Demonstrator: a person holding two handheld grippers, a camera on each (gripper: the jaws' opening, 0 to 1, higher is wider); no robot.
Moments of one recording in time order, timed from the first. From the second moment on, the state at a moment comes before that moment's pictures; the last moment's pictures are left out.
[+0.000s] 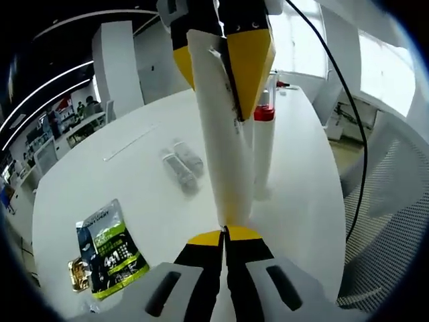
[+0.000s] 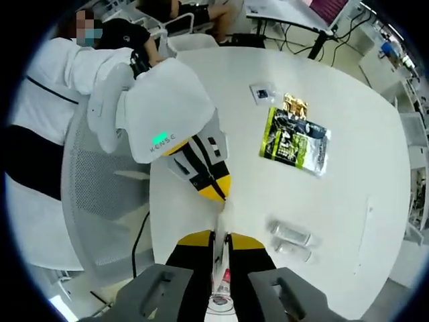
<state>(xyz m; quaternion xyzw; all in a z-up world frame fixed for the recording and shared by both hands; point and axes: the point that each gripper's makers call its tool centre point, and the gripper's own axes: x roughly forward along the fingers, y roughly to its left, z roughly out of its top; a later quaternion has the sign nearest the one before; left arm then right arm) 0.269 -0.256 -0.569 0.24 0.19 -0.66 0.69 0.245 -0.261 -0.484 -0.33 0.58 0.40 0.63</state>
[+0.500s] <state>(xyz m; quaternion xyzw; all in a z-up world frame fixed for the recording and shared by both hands) 0.256 -0.269 -0.576 0.24 0.20 -0.67 0.67 0.244 -0.276 -0.483 -0.32 0.59 0.39 0.63</state>
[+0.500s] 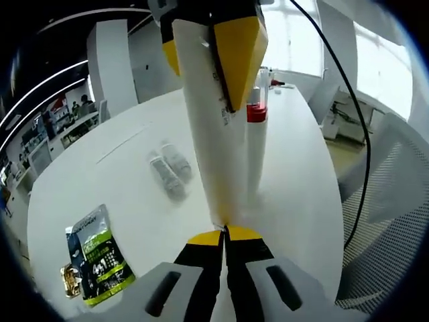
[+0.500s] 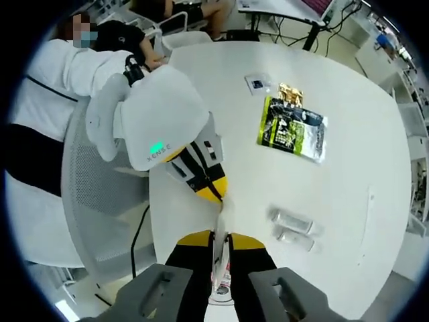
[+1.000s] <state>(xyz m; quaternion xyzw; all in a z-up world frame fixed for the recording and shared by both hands) 0.256 -0.271 -0.570 0.23 0.19 -0.67 0.68 0.254 -0.288 -0.491 -0.33 0.59 0.40 0.62</state>
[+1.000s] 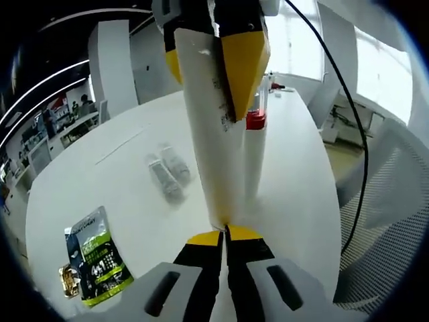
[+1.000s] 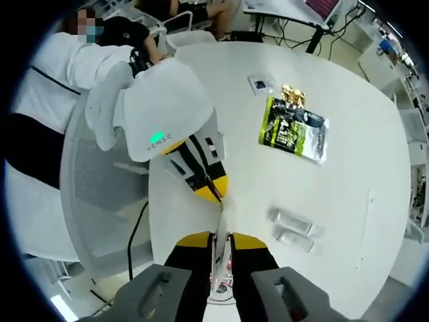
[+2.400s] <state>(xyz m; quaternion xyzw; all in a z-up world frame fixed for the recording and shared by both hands) 0.312 -0.227 -0.552 0.25 0.19 -0.60 0.73 0.231 -0.315 -0.474 -0.25 0.50 0.31 0.77</state>
